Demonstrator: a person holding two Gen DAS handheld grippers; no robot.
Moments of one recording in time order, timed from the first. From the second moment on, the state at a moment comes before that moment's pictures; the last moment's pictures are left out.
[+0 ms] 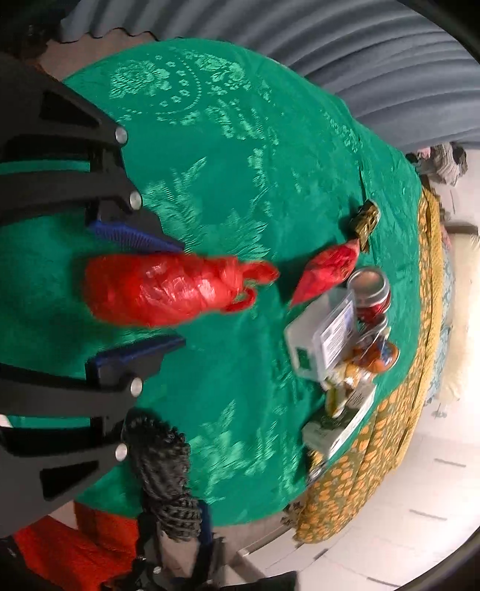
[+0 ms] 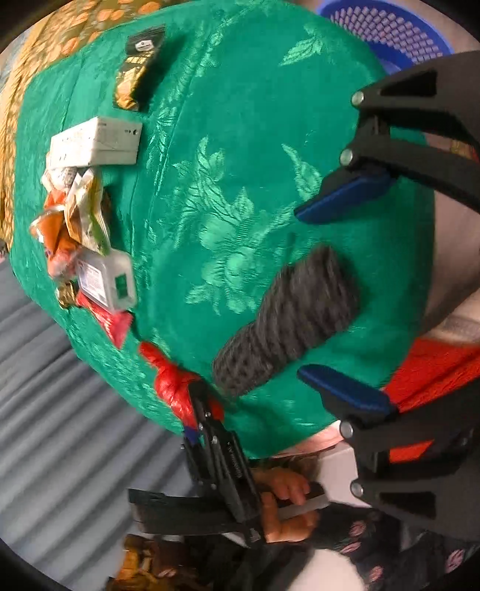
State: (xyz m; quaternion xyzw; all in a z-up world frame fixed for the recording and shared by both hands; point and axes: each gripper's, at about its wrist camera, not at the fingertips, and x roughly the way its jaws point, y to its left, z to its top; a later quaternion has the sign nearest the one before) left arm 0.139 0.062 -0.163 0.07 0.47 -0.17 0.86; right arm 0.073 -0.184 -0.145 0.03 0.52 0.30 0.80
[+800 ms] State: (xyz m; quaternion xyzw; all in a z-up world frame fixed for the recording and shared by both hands) left arm 0.132 0.064 -0.160 0.09 0.46 -0.19 0.86; right arm 0.127 -0.186 -0.145 0.01 0.56 0.22 0.80
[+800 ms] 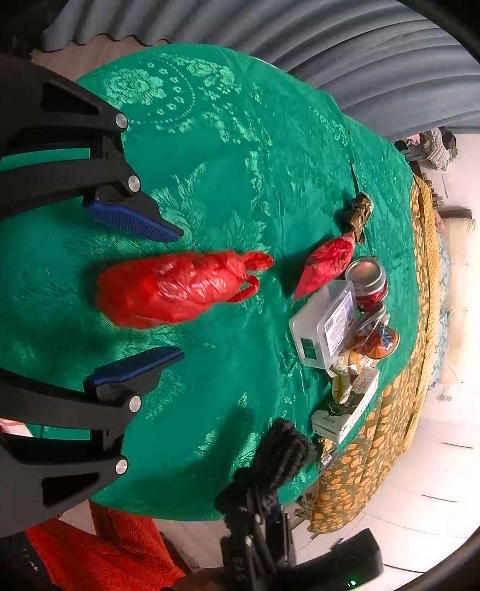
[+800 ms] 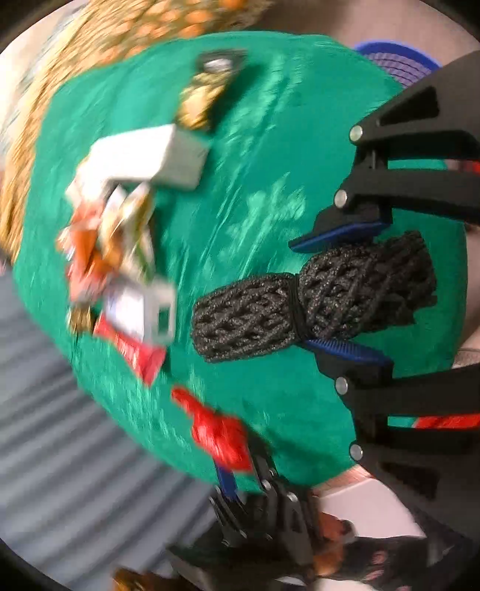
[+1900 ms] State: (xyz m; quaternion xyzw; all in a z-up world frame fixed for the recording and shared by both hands) left arm 0.110 -0.044 -0.112 0.06 0.42 -0.27 0.87; right arm 0.106 -0.294 -0.101 0.12 0.44 0.19 0.87
